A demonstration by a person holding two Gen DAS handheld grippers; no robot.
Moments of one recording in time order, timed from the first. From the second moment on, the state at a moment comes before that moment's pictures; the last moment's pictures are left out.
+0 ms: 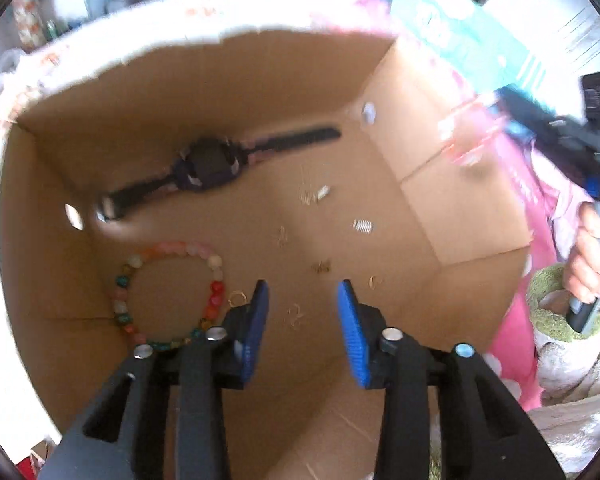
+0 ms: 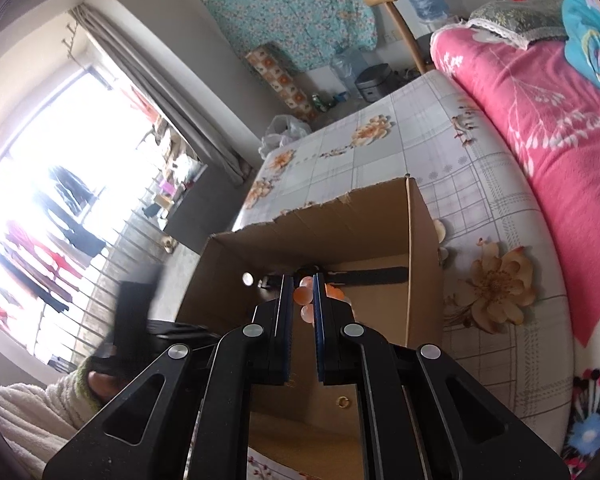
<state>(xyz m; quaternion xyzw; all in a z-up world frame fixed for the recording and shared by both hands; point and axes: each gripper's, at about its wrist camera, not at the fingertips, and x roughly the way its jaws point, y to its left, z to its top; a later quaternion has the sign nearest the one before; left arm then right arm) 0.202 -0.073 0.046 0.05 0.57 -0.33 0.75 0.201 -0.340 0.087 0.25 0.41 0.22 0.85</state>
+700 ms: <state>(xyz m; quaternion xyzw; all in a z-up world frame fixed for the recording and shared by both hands) 0.136 -0.030 0.096 0.01 0.40 -0.27 0.88 0.194 -0.304 0.093 0.02 0.46 0.12 0.88</state>
